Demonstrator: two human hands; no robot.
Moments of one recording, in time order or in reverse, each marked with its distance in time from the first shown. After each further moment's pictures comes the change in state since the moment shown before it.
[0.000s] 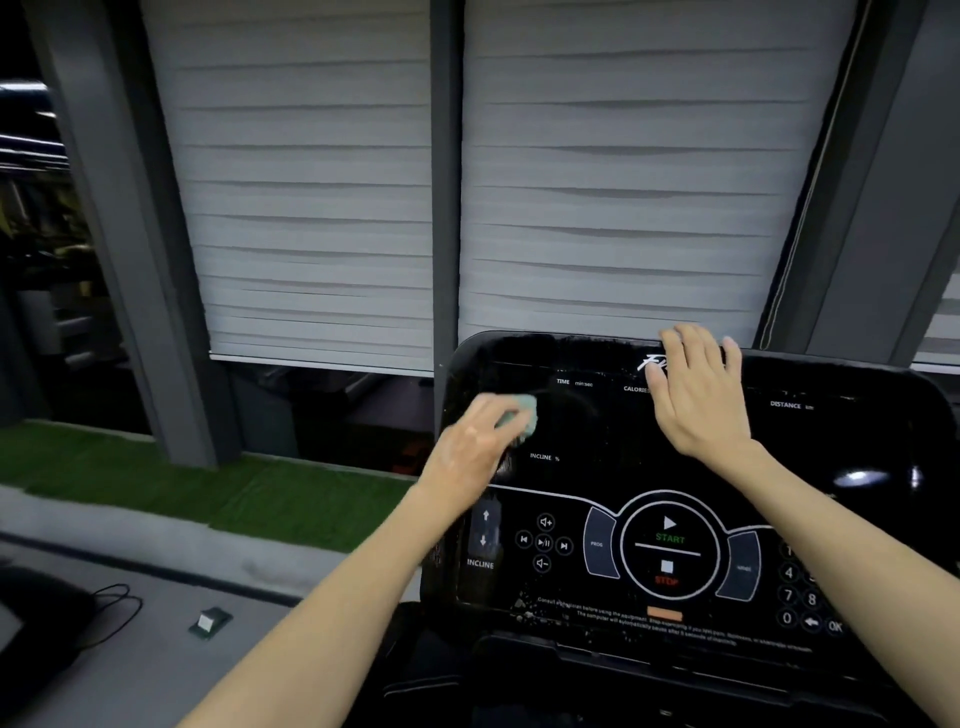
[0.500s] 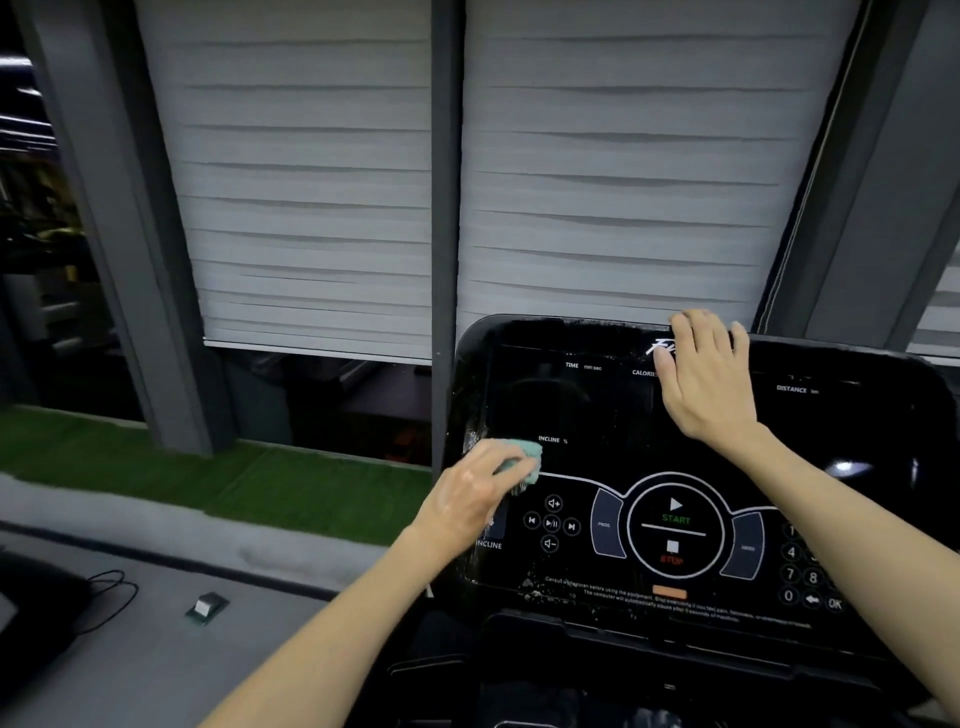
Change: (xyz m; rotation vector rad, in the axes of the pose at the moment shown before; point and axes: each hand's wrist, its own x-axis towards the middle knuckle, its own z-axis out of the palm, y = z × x) left_hand -0.061 0.009 0.018 -0.090 -0.064 0.031; right_hand -0.001 -0.001 0.002 0.005 -0.009 -0.006
